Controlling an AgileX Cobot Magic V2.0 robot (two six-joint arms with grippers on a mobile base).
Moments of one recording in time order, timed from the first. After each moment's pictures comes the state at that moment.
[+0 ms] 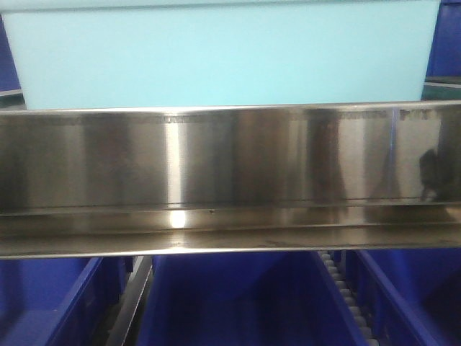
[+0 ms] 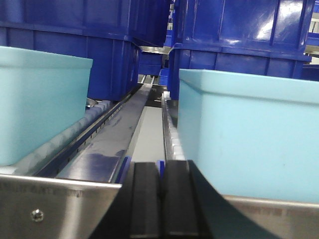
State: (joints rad) left arm -0.11 0.00 0.00 0.07 0.02 -0.05; right arm 0.09 0.00 0.00 0.00 0.03 -0.06
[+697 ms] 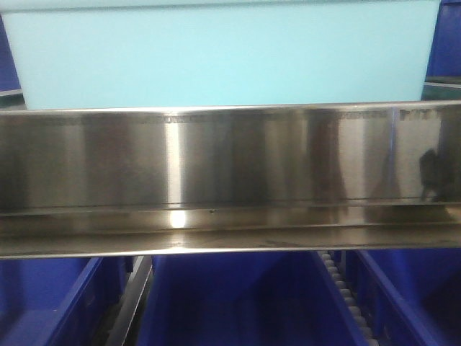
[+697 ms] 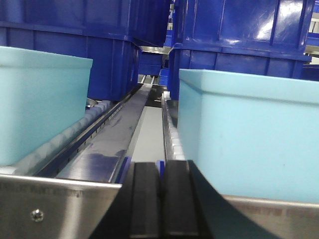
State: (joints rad) left arm -0.11 0.00 0.00 0.07 0.02 -0.05; right arm 0.09 0.00 0.00 0.00 0.03 -0.06
